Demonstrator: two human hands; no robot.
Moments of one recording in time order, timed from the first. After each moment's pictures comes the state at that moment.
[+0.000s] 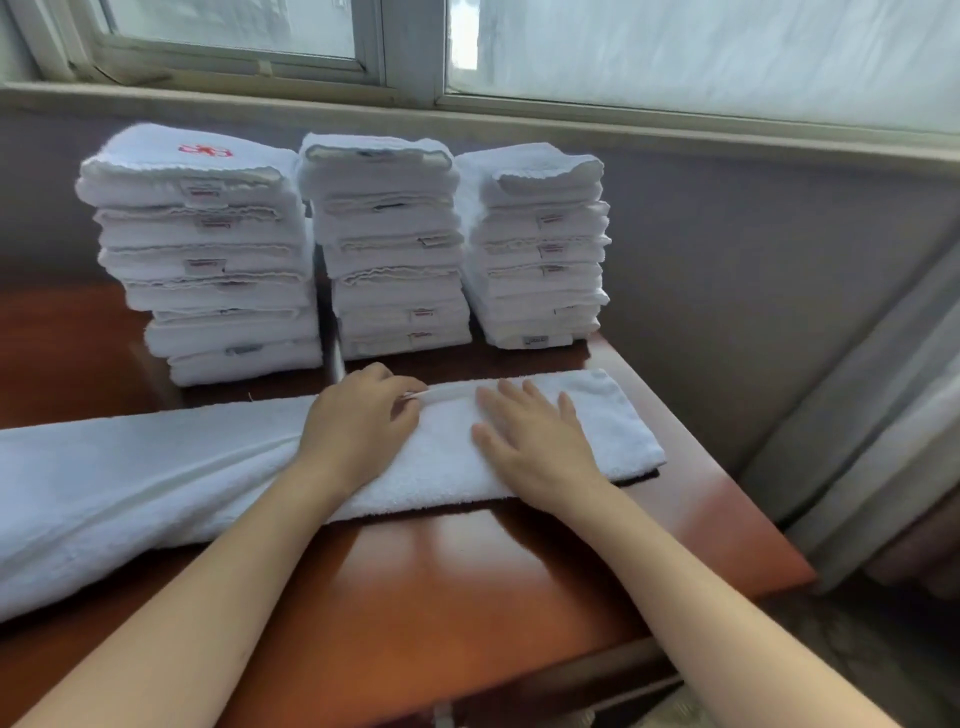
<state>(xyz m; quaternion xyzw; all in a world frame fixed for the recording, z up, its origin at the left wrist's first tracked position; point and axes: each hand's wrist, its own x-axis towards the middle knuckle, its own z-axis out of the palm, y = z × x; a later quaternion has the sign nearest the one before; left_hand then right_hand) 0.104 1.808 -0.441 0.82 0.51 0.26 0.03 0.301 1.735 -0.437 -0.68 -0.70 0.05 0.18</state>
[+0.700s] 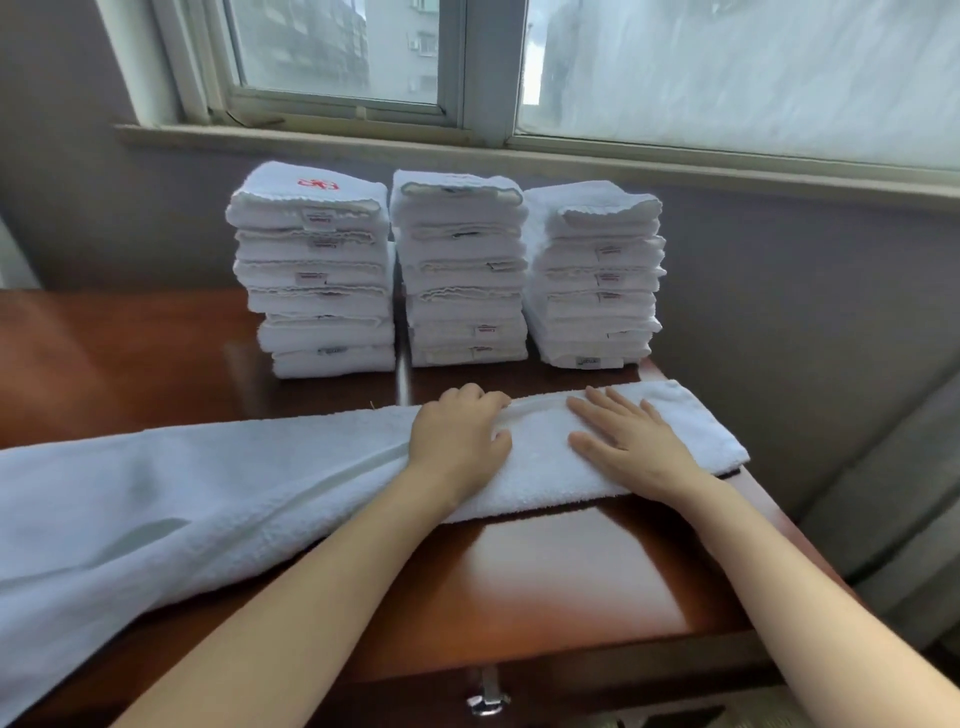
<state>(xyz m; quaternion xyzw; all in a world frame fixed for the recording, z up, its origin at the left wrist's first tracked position) 0.134 1.764 -0.425 0.82 0.53 0.20 0.00 0.367 1.738 -0.434 -0.67 -0.73 0.09 0.13</state>
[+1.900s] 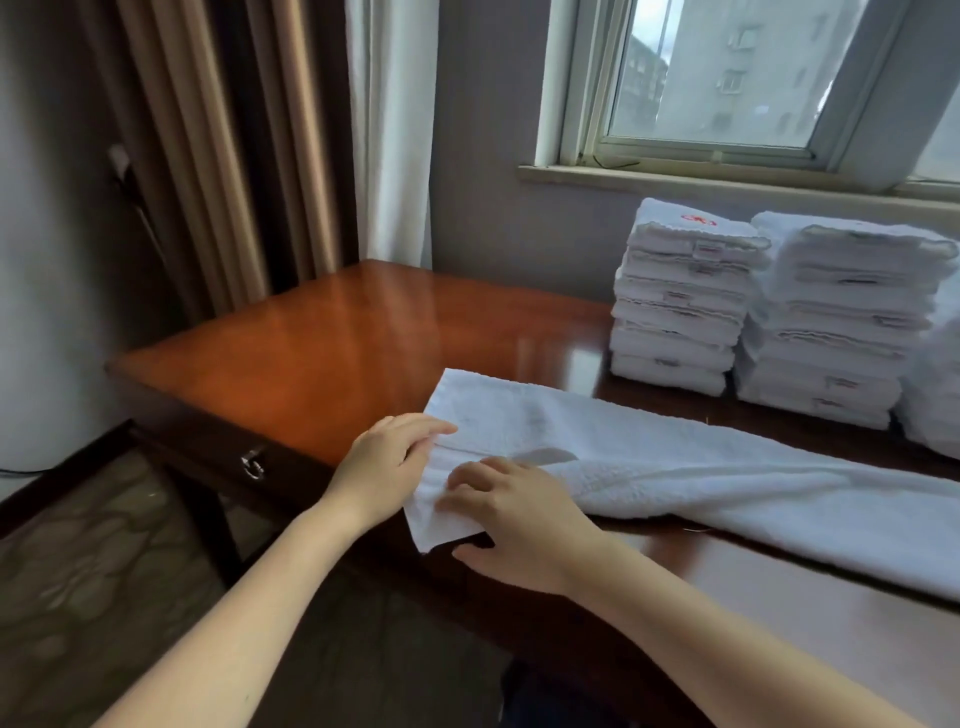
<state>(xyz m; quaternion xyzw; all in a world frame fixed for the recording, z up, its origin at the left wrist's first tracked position) -0.223 1.602 -0.444 0.62 0.68 0.37 0.09 -0.024 1.641 -0.430 -0.15 -0.98 0.01 0.16</state>
